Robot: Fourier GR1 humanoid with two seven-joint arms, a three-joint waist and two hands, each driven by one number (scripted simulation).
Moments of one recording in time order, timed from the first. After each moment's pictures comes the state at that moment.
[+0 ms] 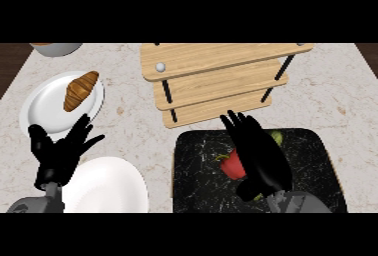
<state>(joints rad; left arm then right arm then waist) -0.05 0.28 0.00 -1.38 0.24 0.06 0.26 -0.25 -0.27 0.58 -1.75 0.91 0.21 0.57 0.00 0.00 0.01</state>
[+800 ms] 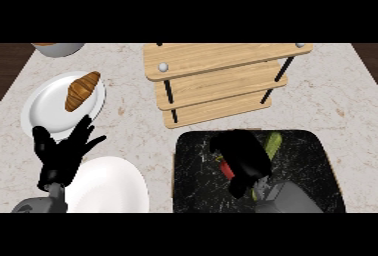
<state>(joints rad) -0.05 0.24 0.02 -1.38 0.20 0.05 0.26 -0.31 -0.21 0.59 -1.56 0.98 0.26 0.36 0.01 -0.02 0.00</state>
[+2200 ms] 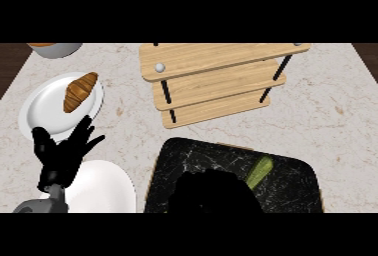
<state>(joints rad) -0.04 0.22 0.03 -1.40 0.18 0.04 0.27 -0.39 0.00 0.80 -2.17 0.83 0.22 0.98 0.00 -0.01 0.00</state>
